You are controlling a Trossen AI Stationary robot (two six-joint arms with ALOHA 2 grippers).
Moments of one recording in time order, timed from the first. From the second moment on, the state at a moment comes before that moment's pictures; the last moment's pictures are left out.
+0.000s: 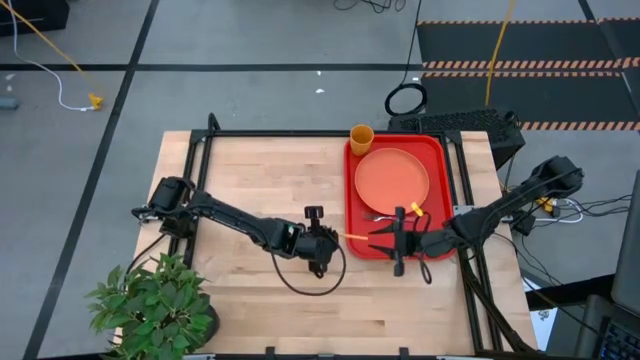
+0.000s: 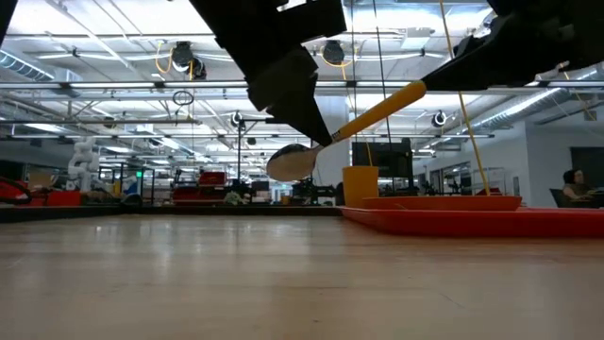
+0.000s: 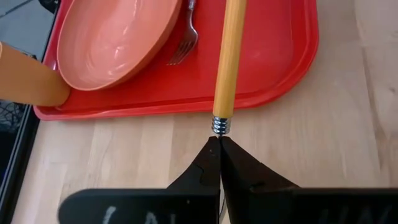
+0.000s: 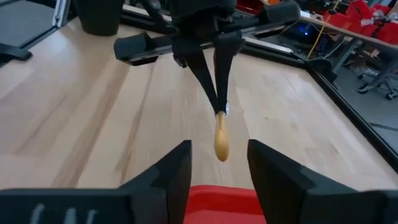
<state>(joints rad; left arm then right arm) -0.26 1.91 1.34 -0.38 -0.53 0.00 0.46 1.11 0.37 0.35 0.55 -0.02</state>
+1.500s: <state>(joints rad) -0.25 1.91 1.34 -0.34 -0.52 0.00 0.45 1.17 0.37 0.44 0.58 -0.06</state>
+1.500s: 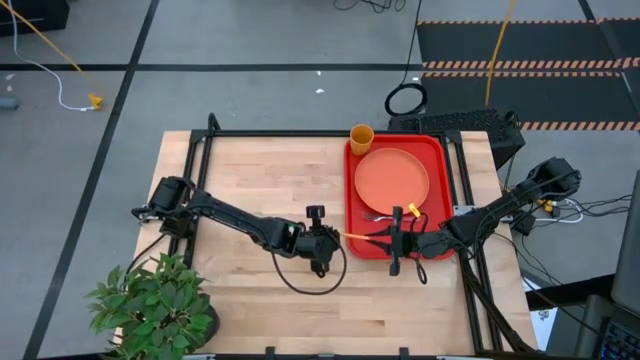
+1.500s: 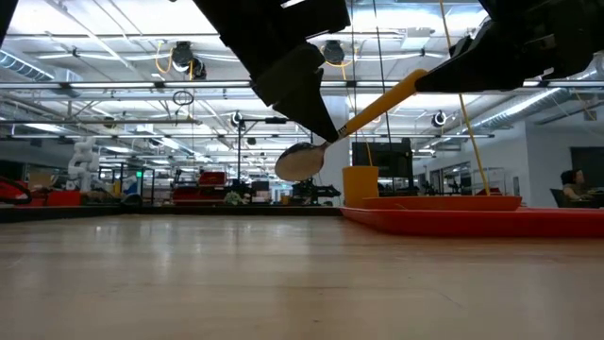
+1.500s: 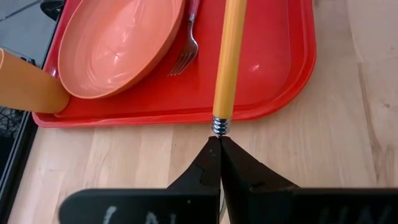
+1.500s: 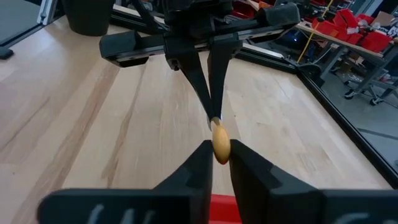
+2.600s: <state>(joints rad) -0.25 1.91 1.34 -0.33 -0.50 -0.01 0.45 1.17 0.37 0.48 0.58 -0.05</state>
